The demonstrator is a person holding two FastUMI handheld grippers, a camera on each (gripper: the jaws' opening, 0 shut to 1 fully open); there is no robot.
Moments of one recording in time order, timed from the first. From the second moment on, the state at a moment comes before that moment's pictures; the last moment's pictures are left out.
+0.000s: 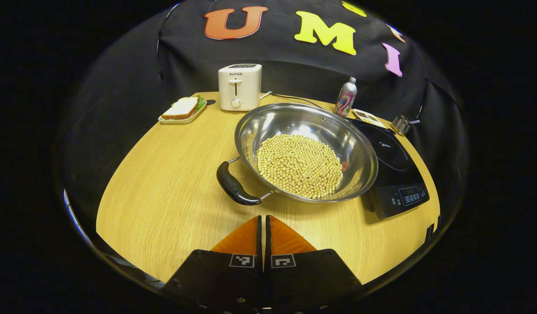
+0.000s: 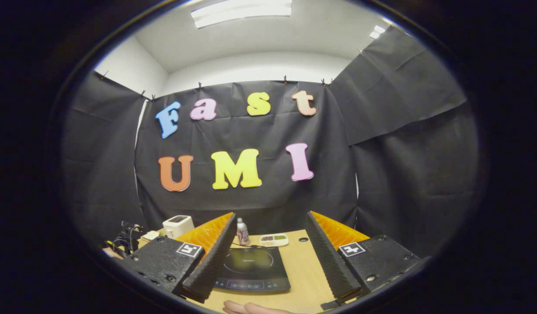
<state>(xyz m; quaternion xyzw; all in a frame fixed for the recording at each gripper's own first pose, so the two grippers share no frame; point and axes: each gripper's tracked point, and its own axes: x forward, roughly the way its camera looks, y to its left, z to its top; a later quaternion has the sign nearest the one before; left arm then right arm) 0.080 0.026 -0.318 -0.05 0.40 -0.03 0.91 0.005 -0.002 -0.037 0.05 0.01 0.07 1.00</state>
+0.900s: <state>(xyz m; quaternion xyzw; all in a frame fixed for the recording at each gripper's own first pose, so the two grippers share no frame) 0.136 0.072 -0.318 -0.06 0.40 0.02 0.91 0.032 0.002 -0.076 0.07 0.05 0.09 0.99</state>
